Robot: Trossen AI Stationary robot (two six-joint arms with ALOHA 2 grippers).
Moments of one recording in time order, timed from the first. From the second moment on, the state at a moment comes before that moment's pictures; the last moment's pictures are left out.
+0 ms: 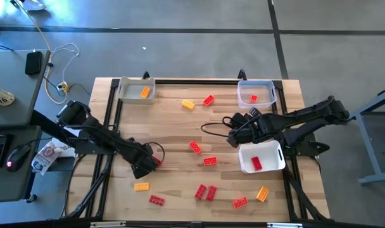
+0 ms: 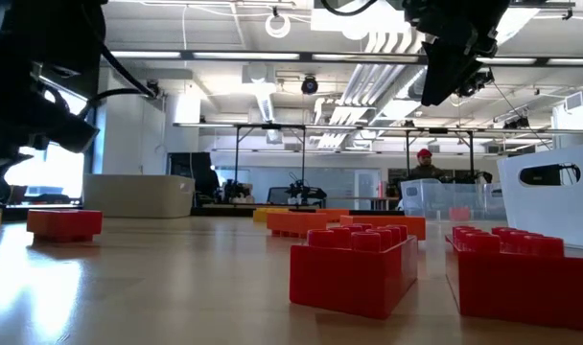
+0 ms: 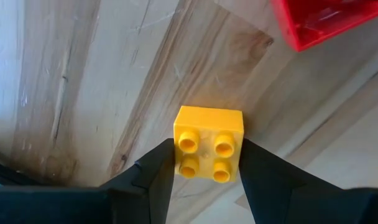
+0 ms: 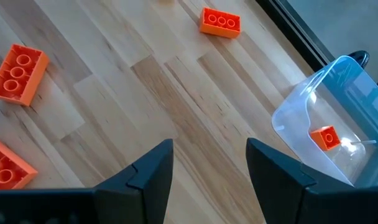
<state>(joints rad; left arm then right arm) -0.36 1.57 0.76 -0.97 0.02 -0.96 0.22 1.38 1.15 -1.11 0.61 0.78</state>
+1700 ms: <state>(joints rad) 0.26 1.08 0.76 -0.88 -0.58 -0.36 -0.01 1.38 1.15 -0.61 0.38 0.33</state>
